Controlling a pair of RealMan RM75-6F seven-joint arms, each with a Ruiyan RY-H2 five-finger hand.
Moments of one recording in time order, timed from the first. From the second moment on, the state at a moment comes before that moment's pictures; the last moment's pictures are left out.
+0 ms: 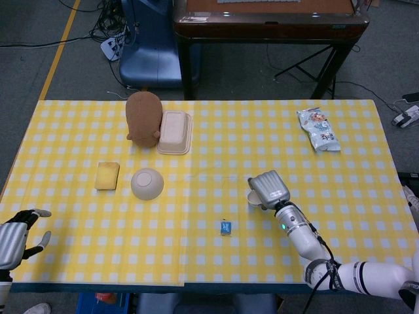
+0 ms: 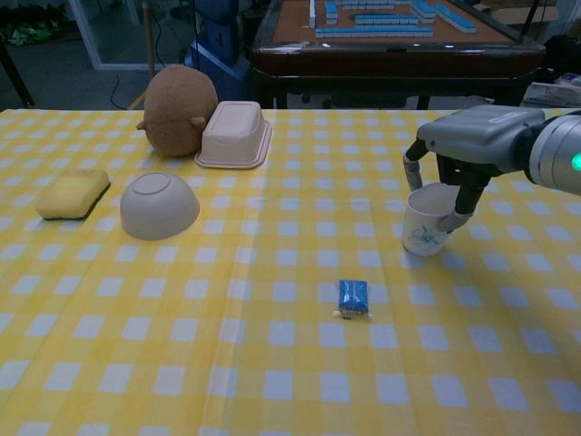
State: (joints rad) left arm -0.10 -1.10 -0.03 -1.61 1.49 1.45 0.03; right arm 0.81 -1.39 0.12 -1.73 -0.80 1.00 -0.81
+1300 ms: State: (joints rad) left arm -0.10 -1.10 -0.02 -1.63 1.49 1.45 0.05; right arm 0.60 -1.38 0.06 -1.36 -1.47 0.88 0.80
